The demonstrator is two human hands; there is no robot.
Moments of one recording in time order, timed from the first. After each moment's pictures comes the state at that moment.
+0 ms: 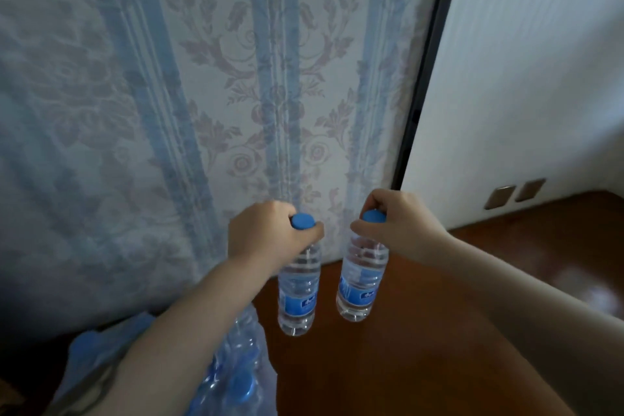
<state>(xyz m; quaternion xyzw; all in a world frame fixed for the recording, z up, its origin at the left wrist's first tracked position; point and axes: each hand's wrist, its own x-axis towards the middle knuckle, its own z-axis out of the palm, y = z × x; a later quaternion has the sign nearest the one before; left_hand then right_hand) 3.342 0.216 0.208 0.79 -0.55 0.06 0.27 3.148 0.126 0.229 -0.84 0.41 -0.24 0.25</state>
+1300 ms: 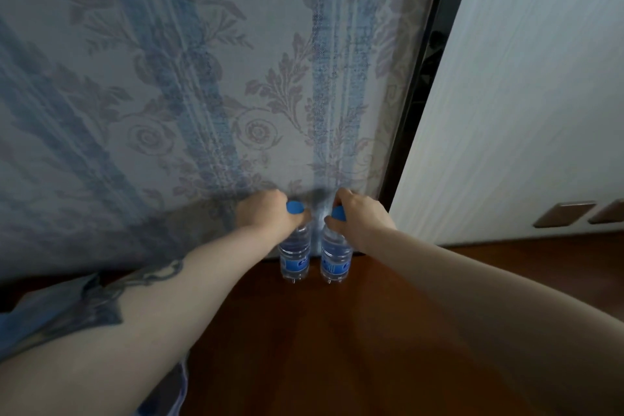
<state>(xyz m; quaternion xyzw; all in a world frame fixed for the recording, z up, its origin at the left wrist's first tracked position) 3.310 0.026 0.112 0.92 -0.39 -0.03 0.05 3.171 -0.070 0.109 -0.91 0.35 -0.07 0.19</state>
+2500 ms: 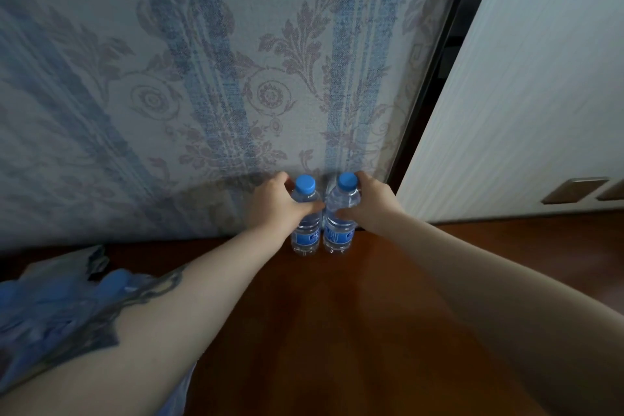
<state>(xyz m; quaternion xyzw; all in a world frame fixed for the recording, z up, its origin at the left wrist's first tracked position) 3.298 0.053 0.085 0.88 -0.33 -0.12 0.33 3.168 -0.069 0.074 -0.83 0.42 -0.10 0.36</state>
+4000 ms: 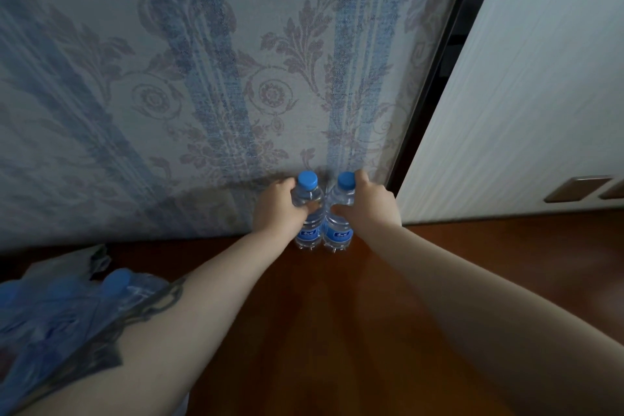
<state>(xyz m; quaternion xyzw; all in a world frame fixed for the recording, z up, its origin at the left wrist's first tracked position) 3.297 0.053 0.074 0.87 -0.36 -0.13 0.31 3.176 -0.046 0.075 -0.86 0.46 -0.11 0.19</state>
